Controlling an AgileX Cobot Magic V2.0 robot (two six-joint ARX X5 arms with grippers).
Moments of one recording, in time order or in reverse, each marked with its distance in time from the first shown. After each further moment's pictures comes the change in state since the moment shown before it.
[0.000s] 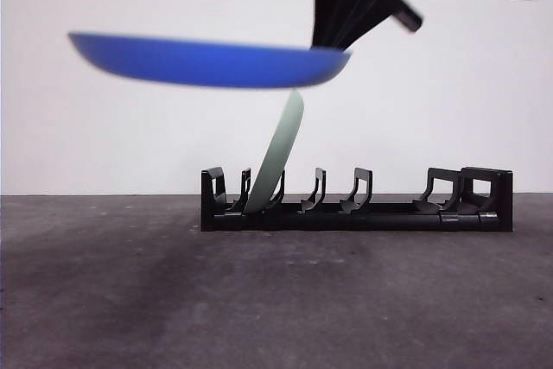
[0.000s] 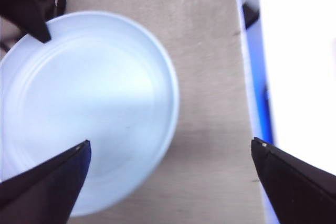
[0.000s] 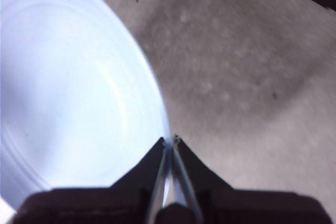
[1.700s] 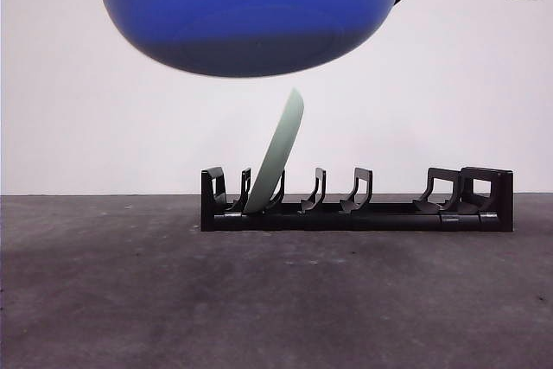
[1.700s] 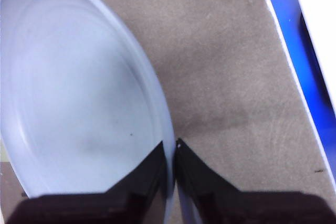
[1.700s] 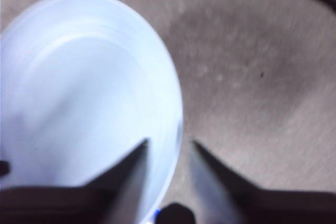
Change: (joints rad) left arm -0.133 0.219 0.000 0.108 -0.206 0.152; right arm -0.075 -0.116 0.000 -0.075 -0.043 -0.035
